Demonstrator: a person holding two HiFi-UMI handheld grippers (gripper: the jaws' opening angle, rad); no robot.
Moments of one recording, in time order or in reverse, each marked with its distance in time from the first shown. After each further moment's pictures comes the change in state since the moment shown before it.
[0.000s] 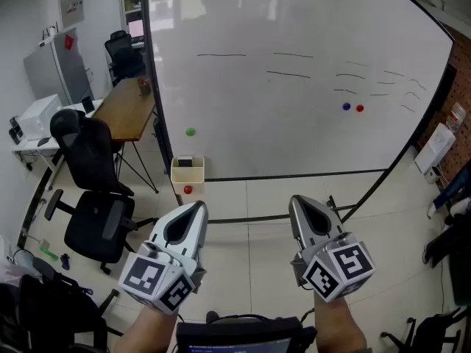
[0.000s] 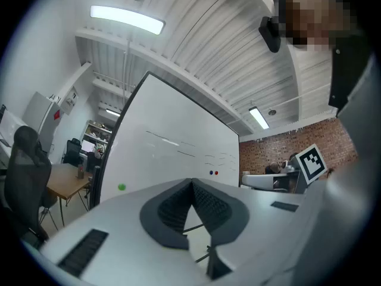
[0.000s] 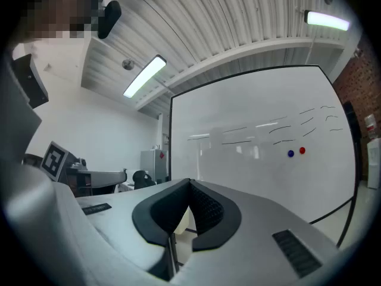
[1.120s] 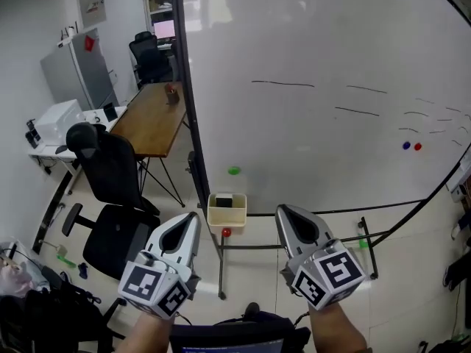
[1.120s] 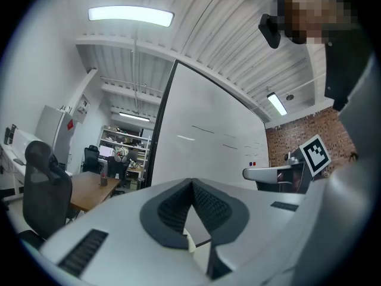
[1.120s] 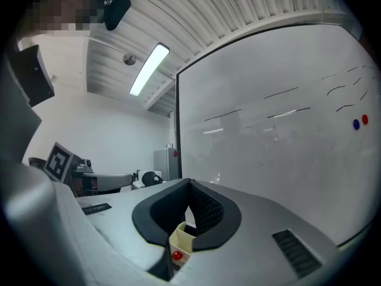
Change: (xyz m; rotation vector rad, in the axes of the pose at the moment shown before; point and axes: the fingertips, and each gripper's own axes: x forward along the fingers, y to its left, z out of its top) left arm 0.047 0.212 0.013 0.049 0.062 0.147; right arm 0.227 0.058 -0.029 0.041 0.023 0.159
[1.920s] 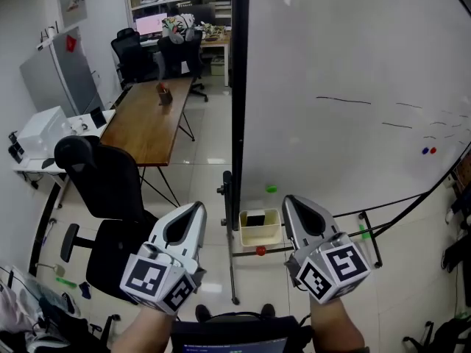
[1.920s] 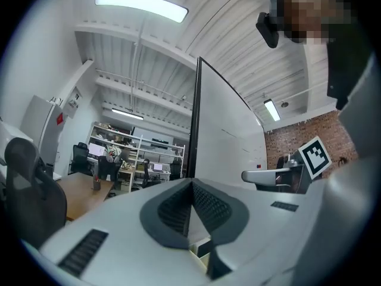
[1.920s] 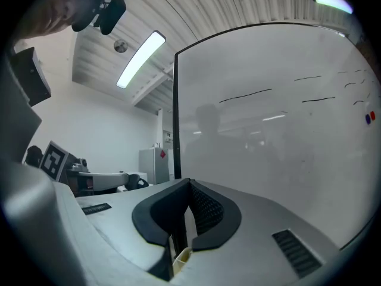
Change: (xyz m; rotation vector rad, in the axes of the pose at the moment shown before) left arm 0.044 0.150 0.024 -0.011 -0.001 -0.117; right arm 0.142 0.034 -0.004 0.004 -0.016 -0.154
